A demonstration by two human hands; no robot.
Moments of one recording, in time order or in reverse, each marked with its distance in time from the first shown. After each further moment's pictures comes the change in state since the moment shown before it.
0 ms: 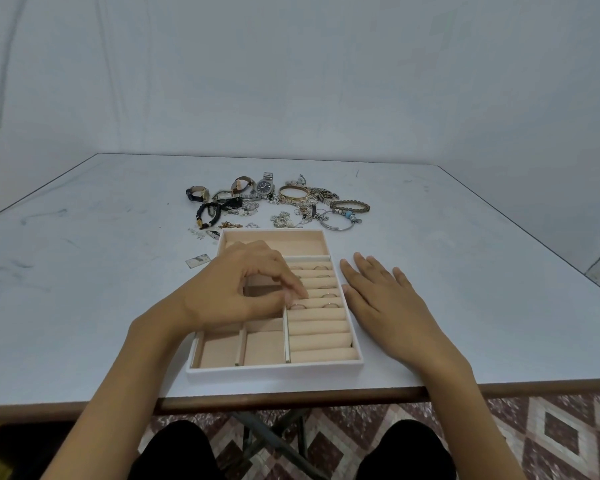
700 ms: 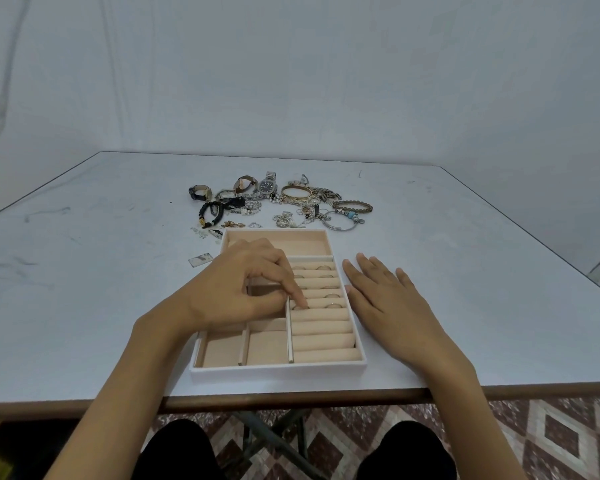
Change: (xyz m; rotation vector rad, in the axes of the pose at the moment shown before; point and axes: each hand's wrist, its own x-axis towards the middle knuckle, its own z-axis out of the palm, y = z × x) left_hand 0.000 0.000 0.001 0.030 0.013 0.034; right_hand -0.001 0.000 0.000 0.014 0.001 -0.005
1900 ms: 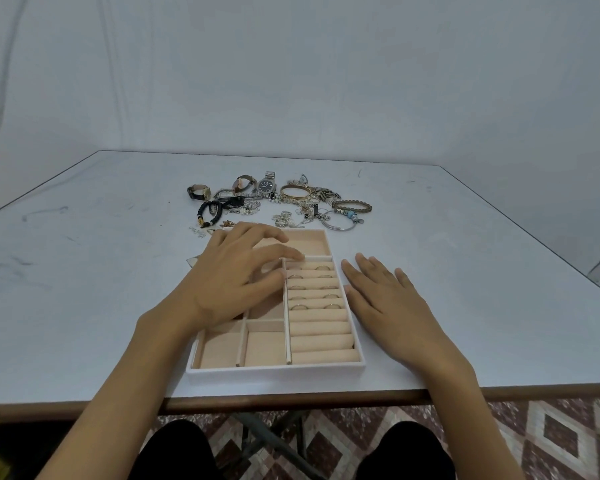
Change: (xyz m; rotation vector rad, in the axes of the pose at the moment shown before) left_hand 0.004 -0.017 0.002 0.477 0.038 -0.178; right_hand -0.001 -0.001 -0.002 0.023 -0.004 0.001
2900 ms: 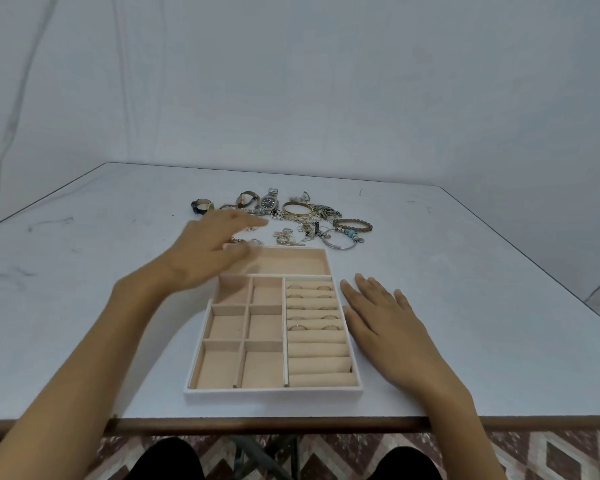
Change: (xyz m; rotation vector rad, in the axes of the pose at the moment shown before) left_hand 0.025 -0.047 -0.028 -0.187 -0.006 -0.176; right_hand 0.002 0.001 0.000 -0.016 -0.020 -0.001
